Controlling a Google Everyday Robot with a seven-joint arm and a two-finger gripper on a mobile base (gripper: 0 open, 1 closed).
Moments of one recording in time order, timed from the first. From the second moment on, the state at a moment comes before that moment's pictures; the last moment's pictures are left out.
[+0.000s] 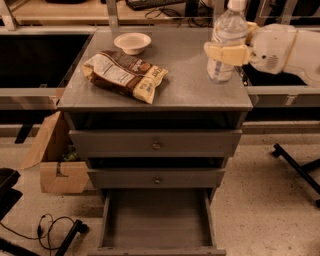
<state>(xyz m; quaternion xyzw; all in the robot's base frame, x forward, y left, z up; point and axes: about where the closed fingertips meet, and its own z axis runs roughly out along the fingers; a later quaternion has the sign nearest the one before) 0.627 -0.145 1.015 -0.44 0.57 0.27 0.64</state>
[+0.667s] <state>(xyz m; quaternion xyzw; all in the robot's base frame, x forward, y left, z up) 0.526 -0.141 0.918 -0.44 0.60 0.25 0.62</state>
